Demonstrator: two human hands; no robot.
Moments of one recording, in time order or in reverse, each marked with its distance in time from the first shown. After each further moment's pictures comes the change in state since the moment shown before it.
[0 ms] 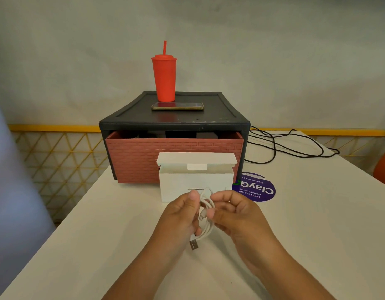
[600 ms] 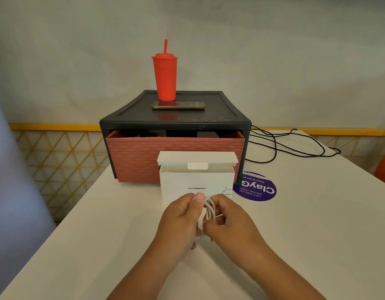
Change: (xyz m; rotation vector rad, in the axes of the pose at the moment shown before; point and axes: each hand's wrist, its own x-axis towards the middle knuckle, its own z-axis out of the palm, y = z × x) left_hand 0.004 -0.009 0.001 0.271 0.117 0.086; right_hand -0.003 0.004 0.010 -0.637 -0.008 -0.066
